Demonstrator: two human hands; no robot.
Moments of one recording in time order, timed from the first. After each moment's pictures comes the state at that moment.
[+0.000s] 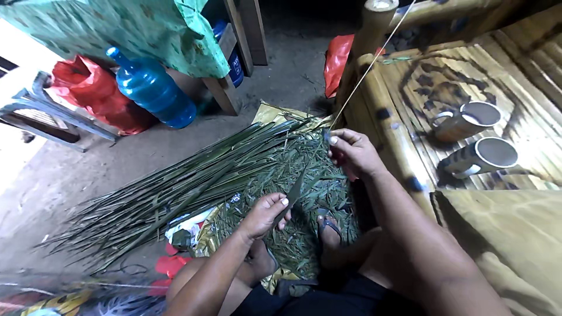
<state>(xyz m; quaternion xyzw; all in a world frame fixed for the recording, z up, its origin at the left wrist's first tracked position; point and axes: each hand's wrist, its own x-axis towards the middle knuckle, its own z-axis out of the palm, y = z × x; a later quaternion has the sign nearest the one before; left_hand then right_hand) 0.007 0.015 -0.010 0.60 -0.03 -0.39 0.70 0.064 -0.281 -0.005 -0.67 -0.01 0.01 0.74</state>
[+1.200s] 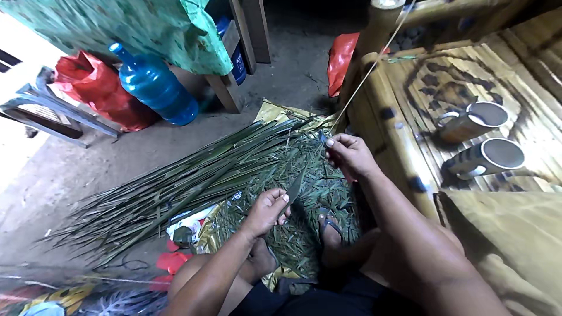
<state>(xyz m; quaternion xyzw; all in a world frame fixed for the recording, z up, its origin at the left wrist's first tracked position) 0.006 0.012 -0.005 0.67 -0.05 -0.32 0.67 0.066 -0.270 -0.019 -0.70 0.02 0.03 0.72</state>
